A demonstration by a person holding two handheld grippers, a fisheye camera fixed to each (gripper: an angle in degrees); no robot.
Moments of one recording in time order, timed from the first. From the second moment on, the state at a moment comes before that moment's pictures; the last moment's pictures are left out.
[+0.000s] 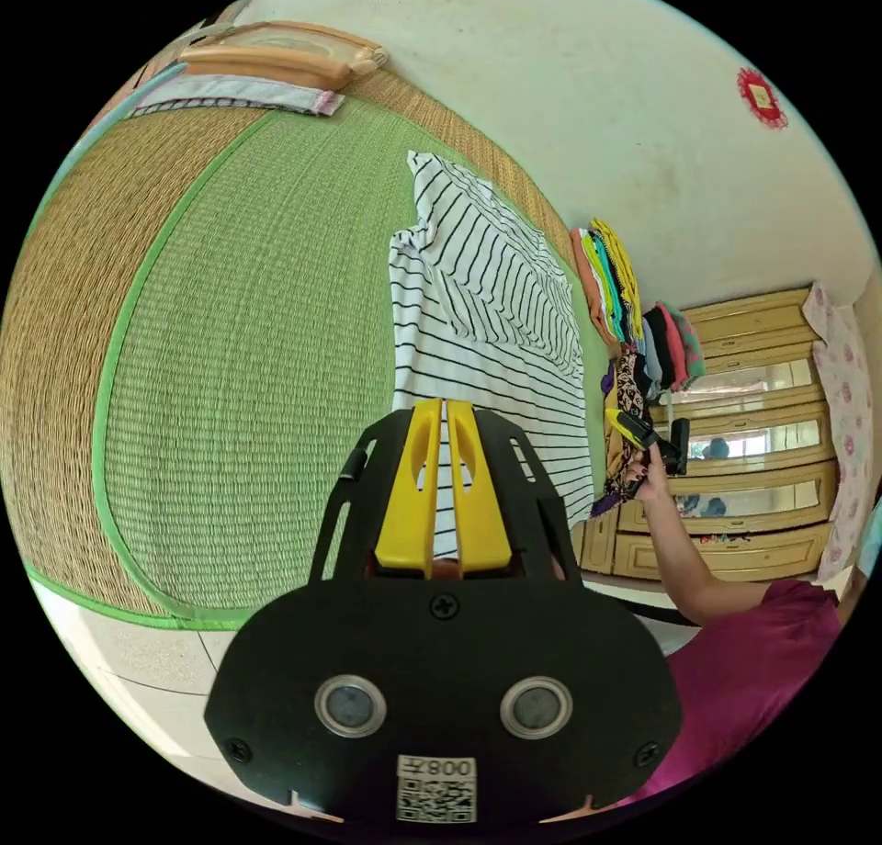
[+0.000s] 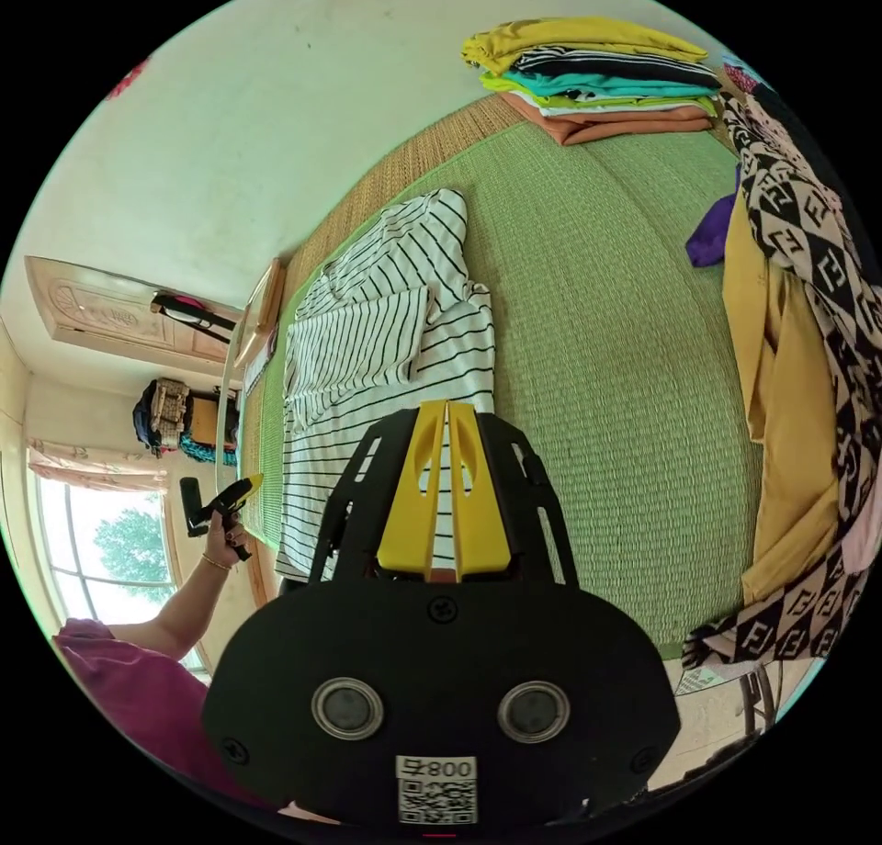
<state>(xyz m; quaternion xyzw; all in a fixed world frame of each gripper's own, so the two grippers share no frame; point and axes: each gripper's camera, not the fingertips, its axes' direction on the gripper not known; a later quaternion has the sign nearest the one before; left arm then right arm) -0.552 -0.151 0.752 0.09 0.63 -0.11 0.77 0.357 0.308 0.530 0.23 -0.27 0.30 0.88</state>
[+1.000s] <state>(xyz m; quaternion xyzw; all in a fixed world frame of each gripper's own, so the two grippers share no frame) -0.545 0.072 0.918 0.00 0.71 -0.21 0.67 0.261 0.607 0.540 0.22 -0.41 0.44 0.77</state>
